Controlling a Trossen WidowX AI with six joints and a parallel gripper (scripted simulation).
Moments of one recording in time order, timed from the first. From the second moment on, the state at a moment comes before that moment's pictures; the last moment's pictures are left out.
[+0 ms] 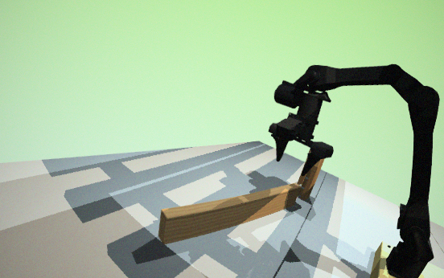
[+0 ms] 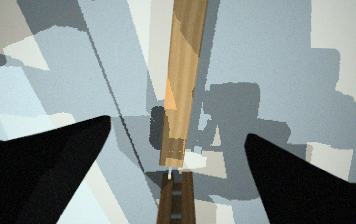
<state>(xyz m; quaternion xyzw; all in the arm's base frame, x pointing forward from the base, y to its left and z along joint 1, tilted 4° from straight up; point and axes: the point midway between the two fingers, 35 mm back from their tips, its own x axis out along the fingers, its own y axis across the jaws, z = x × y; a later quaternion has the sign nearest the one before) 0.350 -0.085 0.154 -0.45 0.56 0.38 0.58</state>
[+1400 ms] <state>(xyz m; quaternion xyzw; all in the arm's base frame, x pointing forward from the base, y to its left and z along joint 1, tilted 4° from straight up) 0.359 -0.090 0.073 -0.45 0.56 0.38 0.58</state>
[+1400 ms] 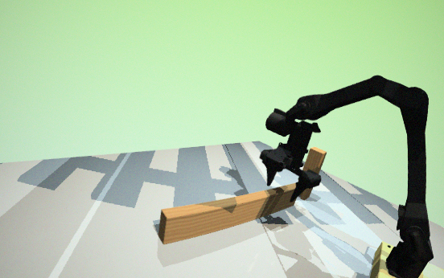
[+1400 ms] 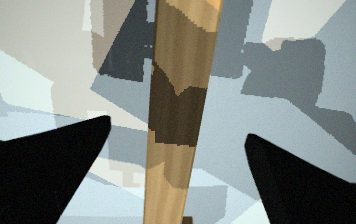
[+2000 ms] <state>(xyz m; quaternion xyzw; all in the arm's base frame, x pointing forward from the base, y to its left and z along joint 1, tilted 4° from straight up) 0.360 -0.092 0.044 -0.45 0.56 0.38 0.58</state>
